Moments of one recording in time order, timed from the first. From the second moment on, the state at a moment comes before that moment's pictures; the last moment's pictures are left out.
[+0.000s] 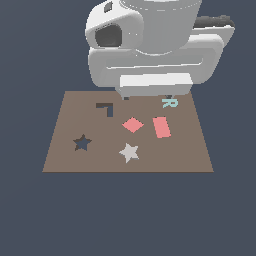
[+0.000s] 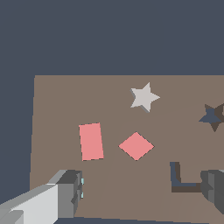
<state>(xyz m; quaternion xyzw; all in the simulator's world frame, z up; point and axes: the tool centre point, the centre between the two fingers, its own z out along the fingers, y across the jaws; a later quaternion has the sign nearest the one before) 0.015 0.041 0.190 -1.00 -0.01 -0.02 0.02</state>
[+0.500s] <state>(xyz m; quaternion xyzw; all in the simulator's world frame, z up) 0.023 0.038 0.178 -1.00 -0.01 -0.02 0.02</state>
